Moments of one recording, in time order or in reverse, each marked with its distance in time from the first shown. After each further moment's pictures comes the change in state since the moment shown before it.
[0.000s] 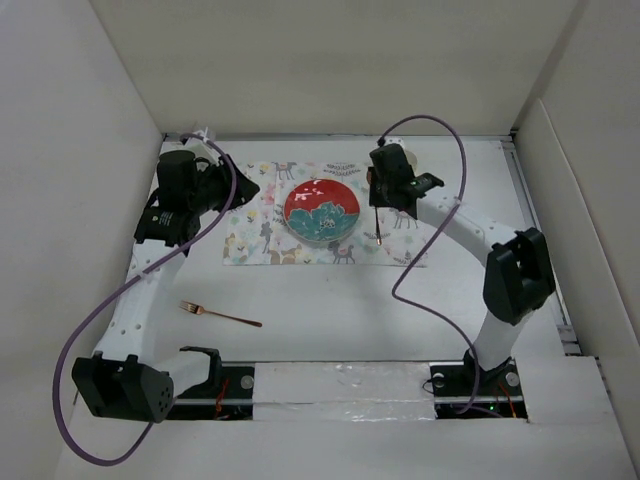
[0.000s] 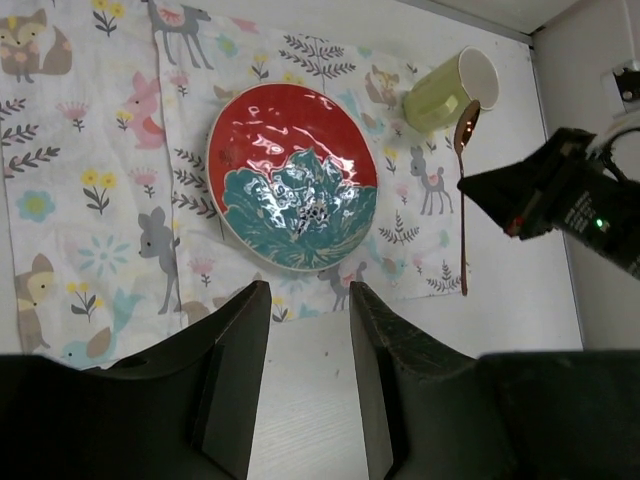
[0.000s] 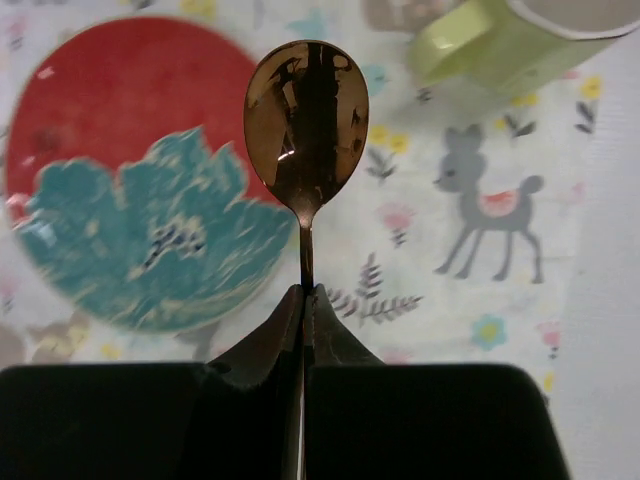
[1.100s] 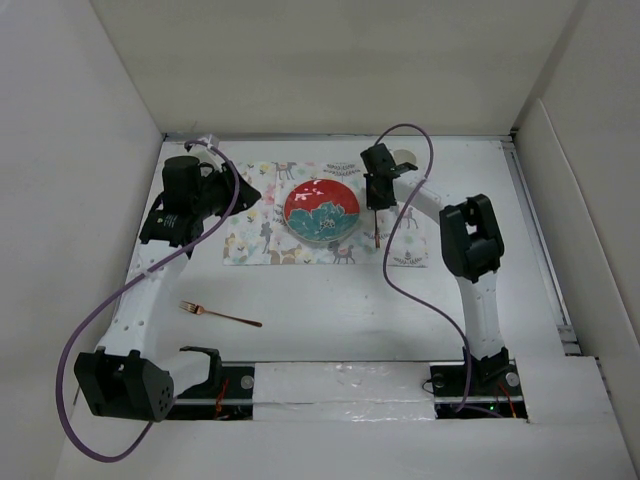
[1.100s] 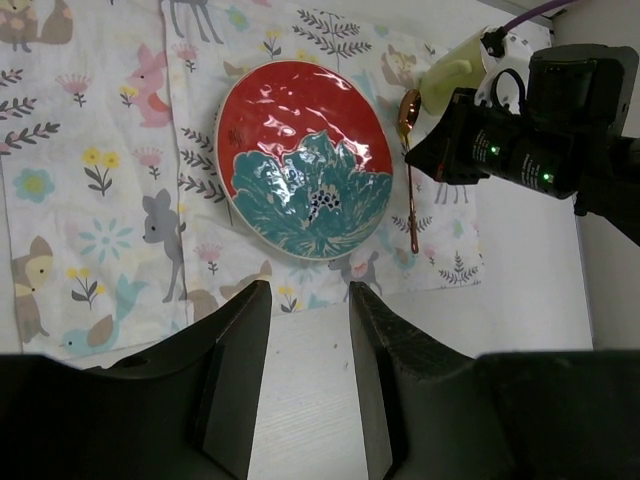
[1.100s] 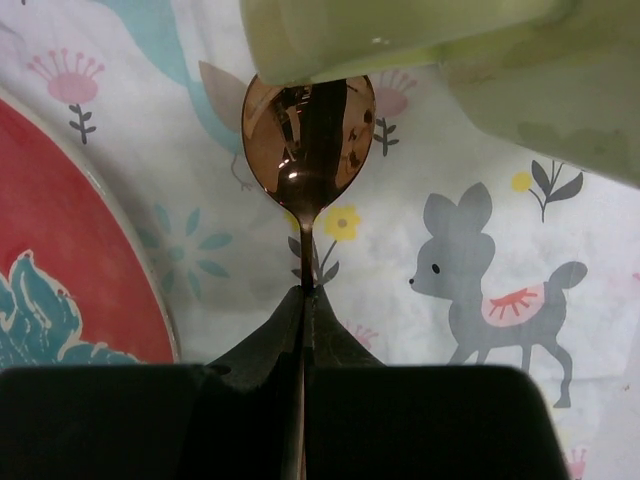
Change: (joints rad) left arm 0.000 0.005 -0.069 0.031 0.002 0.000; right arm -0.137 0.481 0.328 -0.131 -0.029 -0.037
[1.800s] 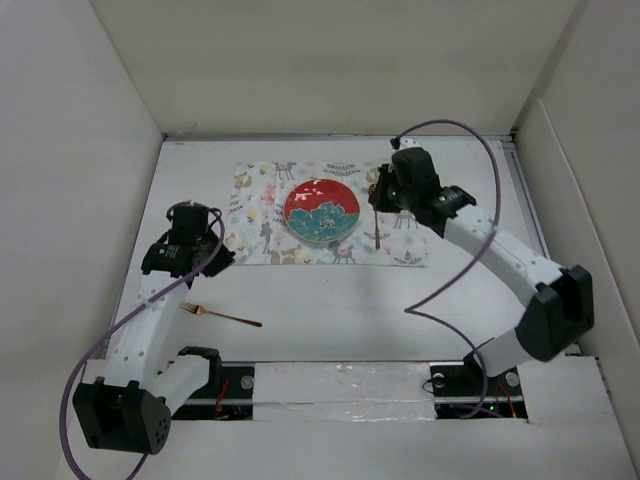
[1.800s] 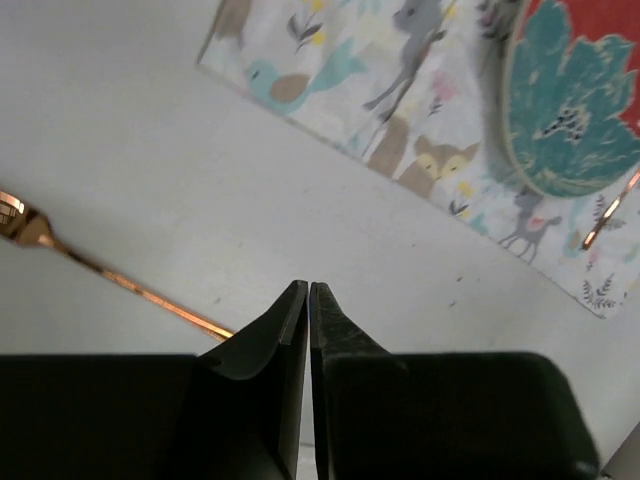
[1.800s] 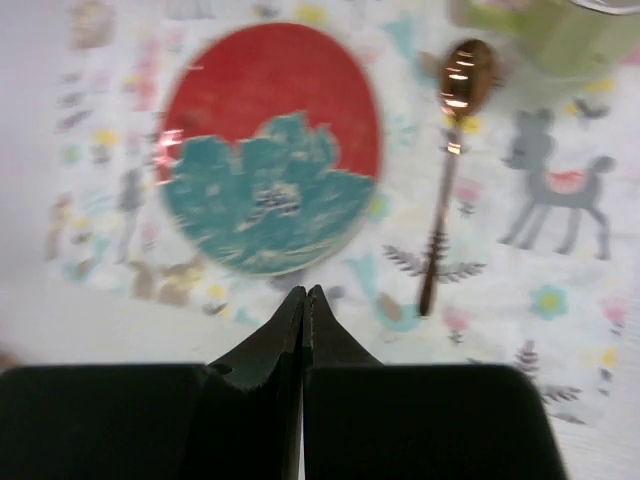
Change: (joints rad) left arm 0.000 -0.150 -0.212 -0.357 -0.332 -0.243; right arm 0.088 -0.639 -0.382 0.116 -0.160 0.113
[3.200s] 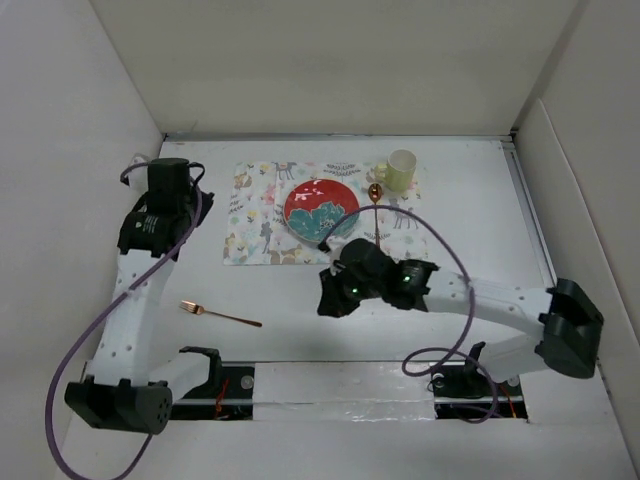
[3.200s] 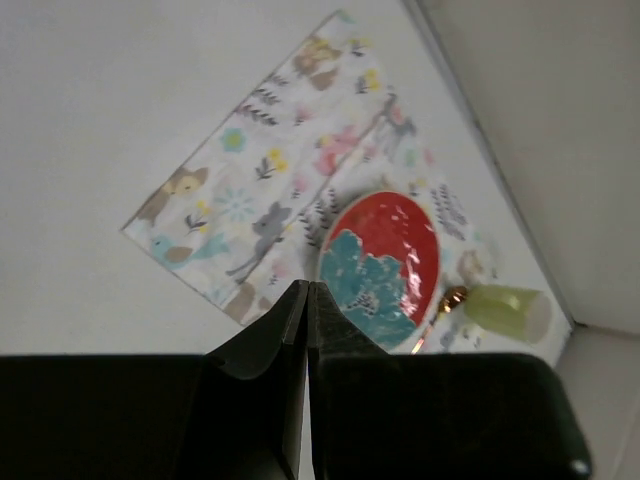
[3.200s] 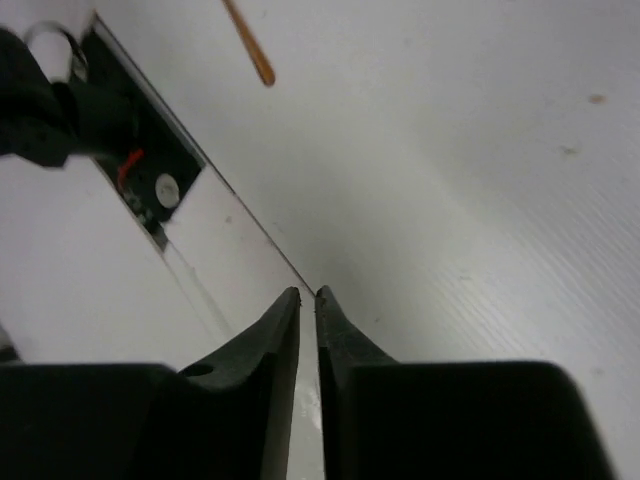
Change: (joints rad) left arm 0.000 0.112 0.362 -0.056 -0.284 -0.325; right arm 0.506 -0.244 -0.444 0.153 -0.306 0.068
